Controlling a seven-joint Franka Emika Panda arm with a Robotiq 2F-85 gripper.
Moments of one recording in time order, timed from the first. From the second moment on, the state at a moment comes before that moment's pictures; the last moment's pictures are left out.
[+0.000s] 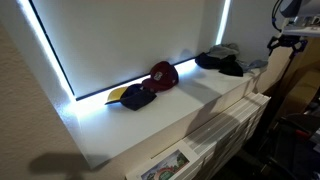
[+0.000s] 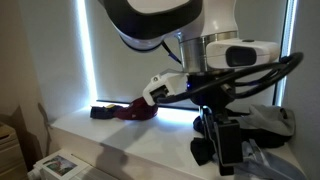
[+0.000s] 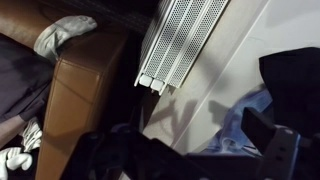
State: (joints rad) arm -0.47 0.18 -0.52 -2.30 0.13 2.59 0.23
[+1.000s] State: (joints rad) arm -0.52 0.33 -0.51 -2.16 0.45 2.79 0.45
